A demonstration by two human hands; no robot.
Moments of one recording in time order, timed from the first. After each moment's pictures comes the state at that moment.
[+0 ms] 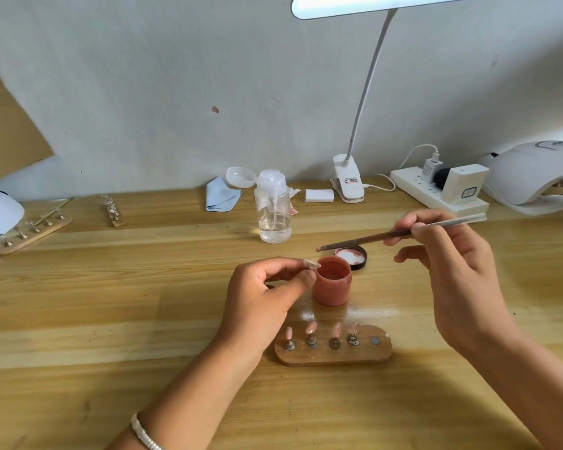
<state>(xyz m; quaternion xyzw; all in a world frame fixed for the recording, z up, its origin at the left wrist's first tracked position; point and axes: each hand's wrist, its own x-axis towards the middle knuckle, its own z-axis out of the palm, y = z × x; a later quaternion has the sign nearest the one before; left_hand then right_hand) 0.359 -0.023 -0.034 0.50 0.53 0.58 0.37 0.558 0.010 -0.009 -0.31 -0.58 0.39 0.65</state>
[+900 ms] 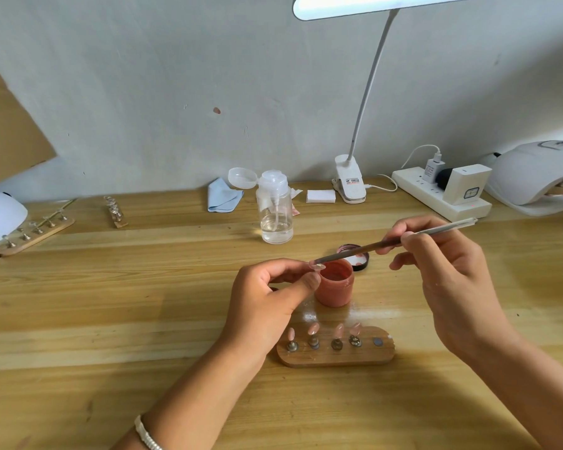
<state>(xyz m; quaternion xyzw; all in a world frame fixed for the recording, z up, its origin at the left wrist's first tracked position) 0.361 -0.028 -0.031 0.48 0.53 0.57 0.40 0.555 0.008 -0.013 -0.32 -0.59 0.40 0.62</state>
